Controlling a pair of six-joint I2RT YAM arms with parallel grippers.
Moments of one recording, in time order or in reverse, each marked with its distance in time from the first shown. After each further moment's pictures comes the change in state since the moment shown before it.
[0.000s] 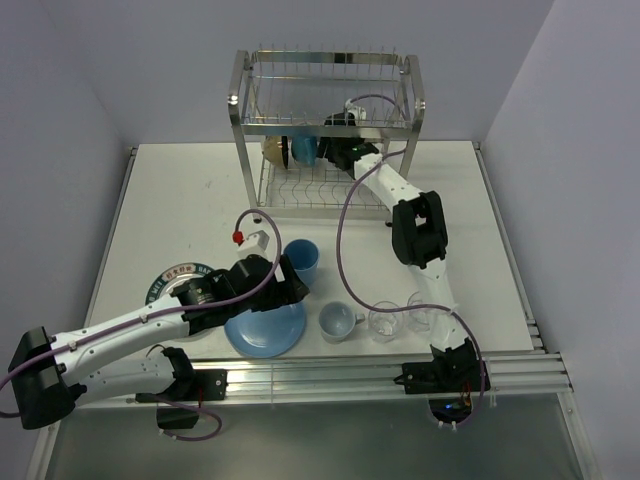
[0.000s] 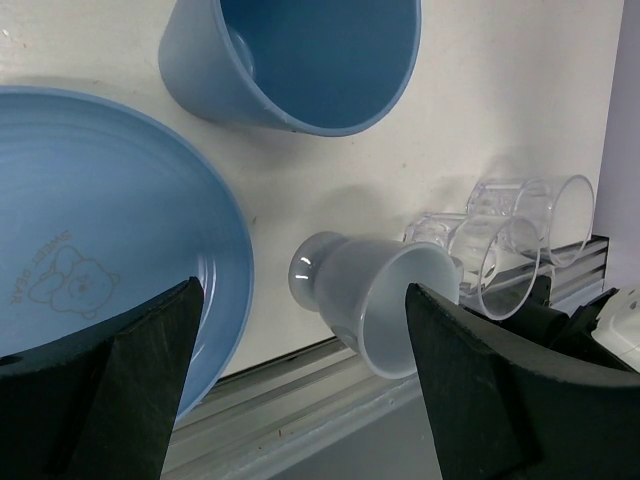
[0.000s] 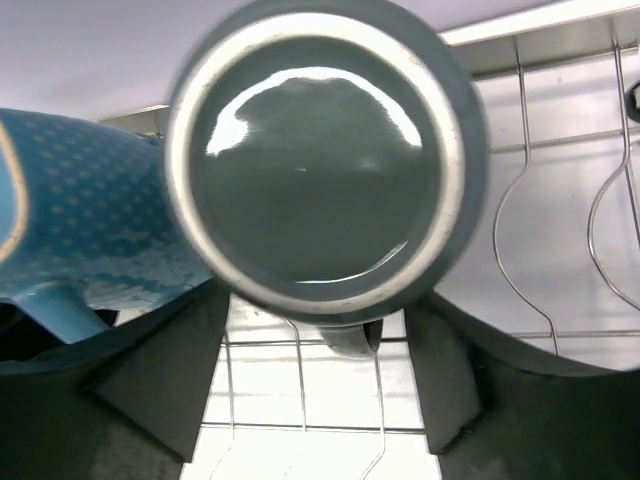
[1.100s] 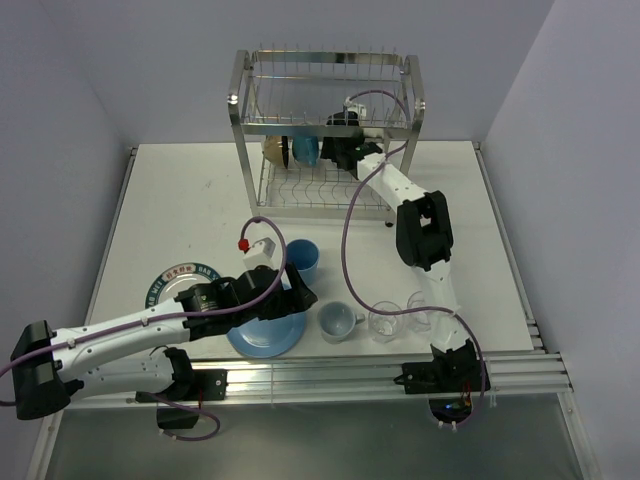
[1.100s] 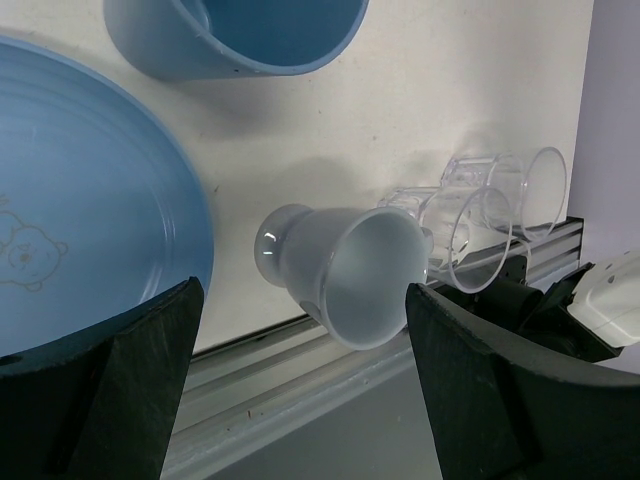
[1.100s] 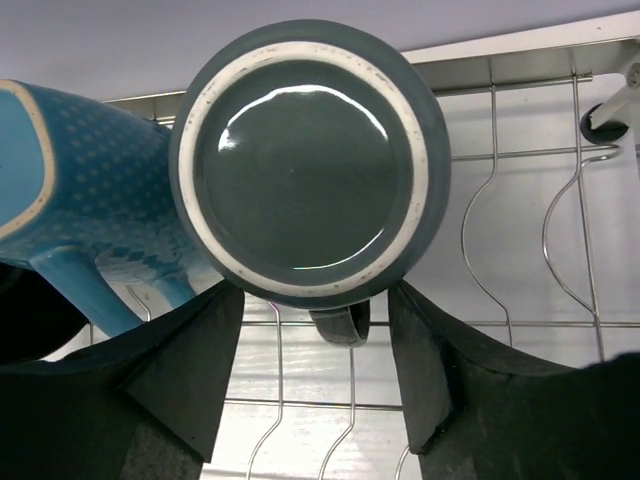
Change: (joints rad) left arm -0.115 0.005 0.013 -0.006 -0.060 -0.095; right arm -0.002 -0.065 -0.076 0.026 0.001 -0.088
